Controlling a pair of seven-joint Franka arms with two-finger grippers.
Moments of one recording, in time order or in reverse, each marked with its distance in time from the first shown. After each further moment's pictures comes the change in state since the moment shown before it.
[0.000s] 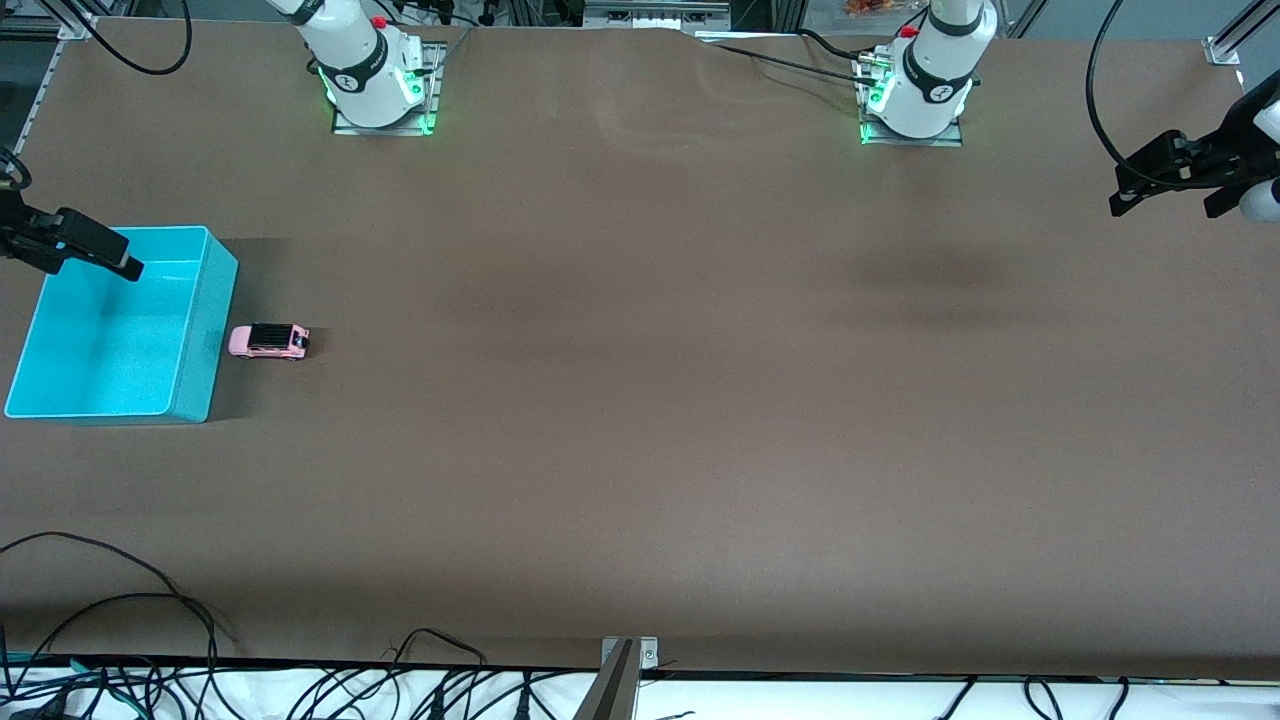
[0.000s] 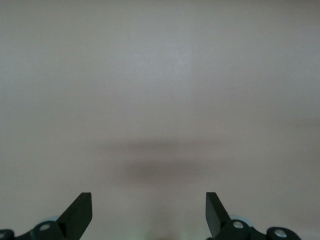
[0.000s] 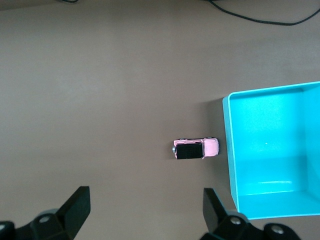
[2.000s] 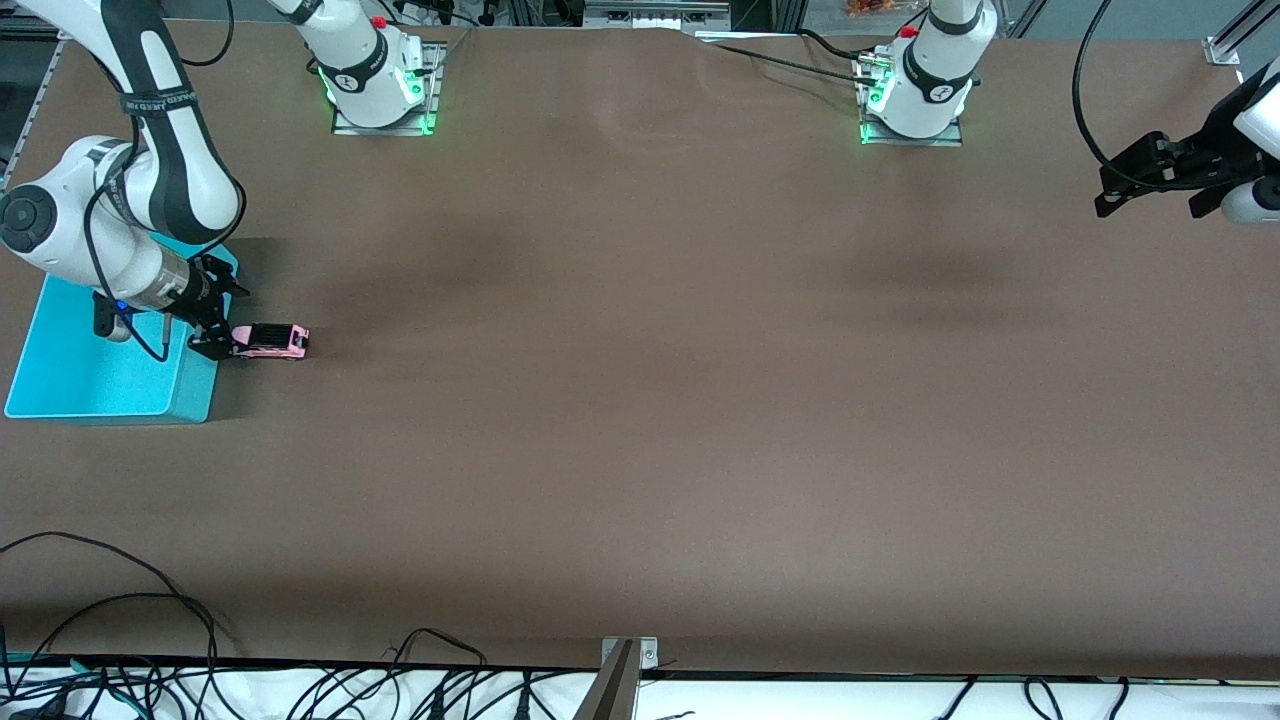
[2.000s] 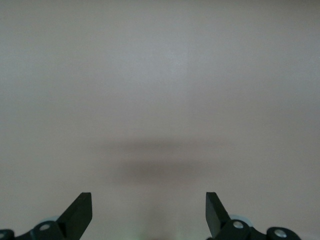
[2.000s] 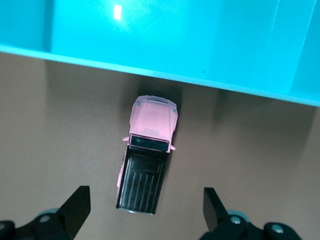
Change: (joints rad) left arm -0.086 0.004 0.060 0.002 0.000 -0.002 -0.036; right arm -0.043 0.156 -0.054 -0.674 0.011 0.760 1.142
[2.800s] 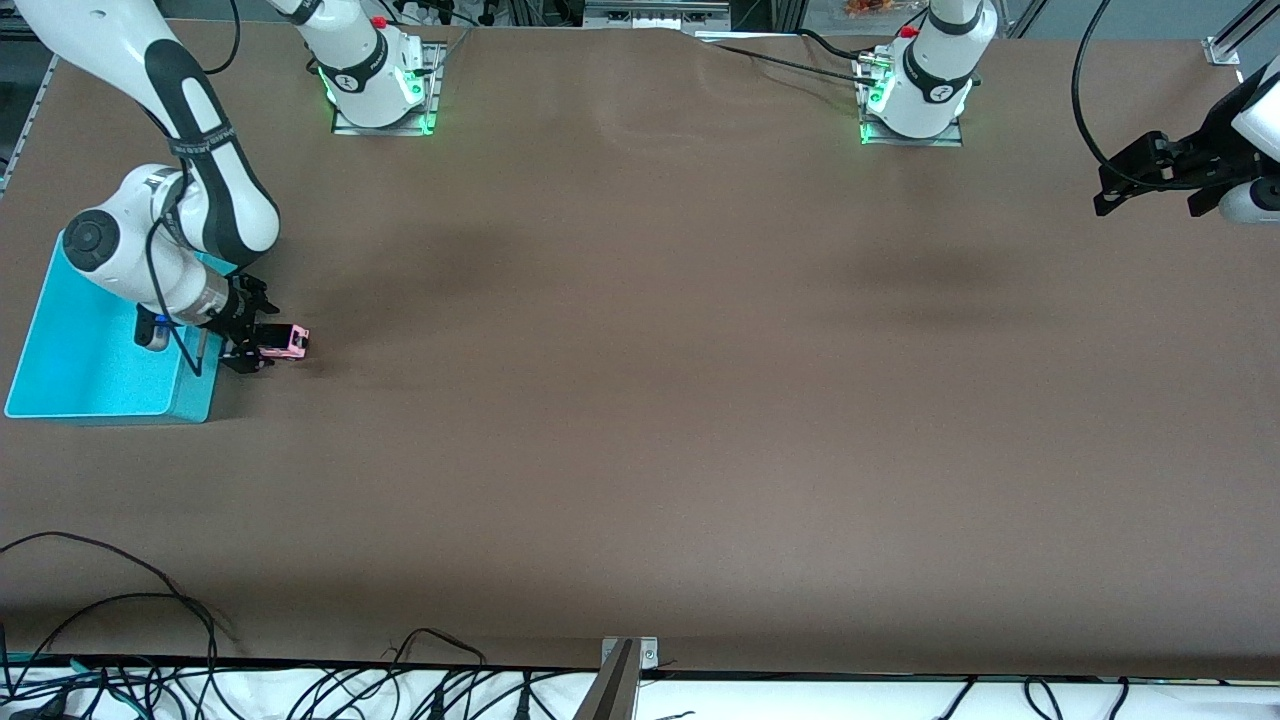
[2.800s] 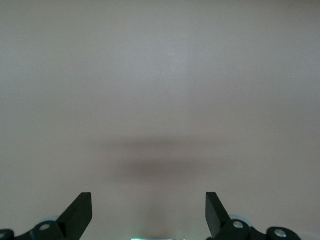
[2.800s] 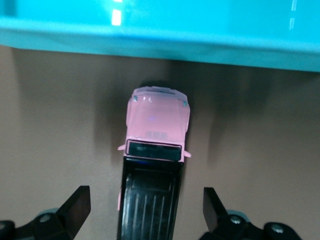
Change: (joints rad) left arm 0.000 0.001 0.000 0.000 0.000 -0.007 0.000; right arm 0.015 0.126 0.021 -0.026 0.031 0.174 0.078
